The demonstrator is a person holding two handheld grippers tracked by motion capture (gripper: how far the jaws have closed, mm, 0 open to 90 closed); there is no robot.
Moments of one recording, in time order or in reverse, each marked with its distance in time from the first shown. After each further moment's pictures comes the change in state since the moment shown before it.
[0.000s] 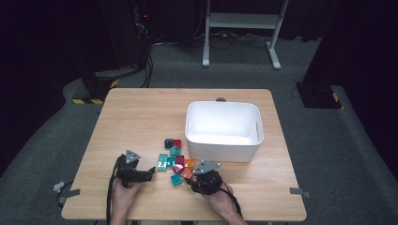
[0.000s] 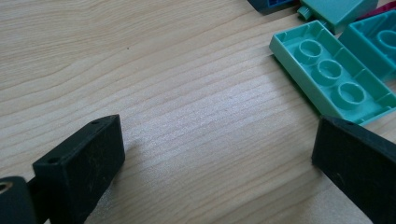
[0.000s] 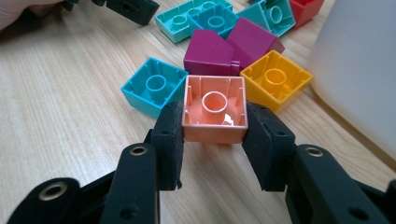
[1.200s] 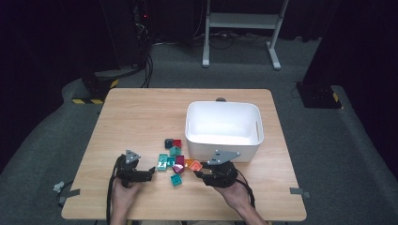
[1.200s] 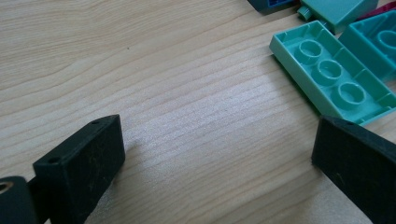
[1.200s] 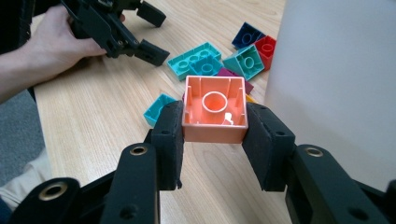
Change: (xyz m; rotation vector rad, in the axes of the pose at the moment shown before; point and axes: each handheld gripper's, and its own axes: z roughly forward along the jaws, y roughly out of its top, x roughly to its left) left arm 0.000 0.000 0.000 0.000 0.000 -0.002; right arm -0.023 0.028 -0.064 -0.053 0.071 0.003
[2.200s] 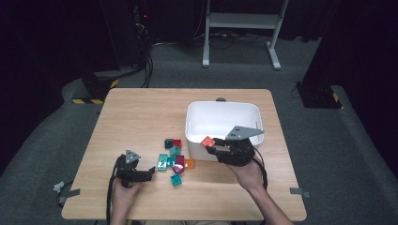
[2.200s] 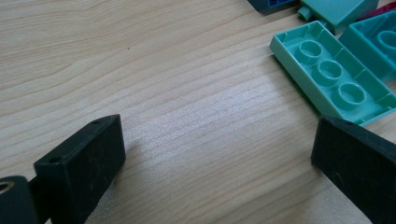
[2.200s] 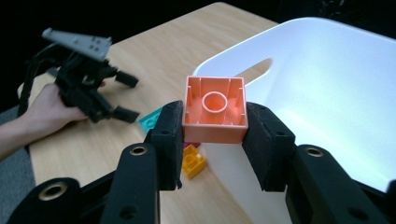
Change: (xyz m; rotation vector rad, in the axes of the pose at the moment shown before) left arm 0.000 0.000 0.000 -0.001 0.001 -0.001; right arm -0.040 0.049 -0.056 -0.128 -0.065 0.046
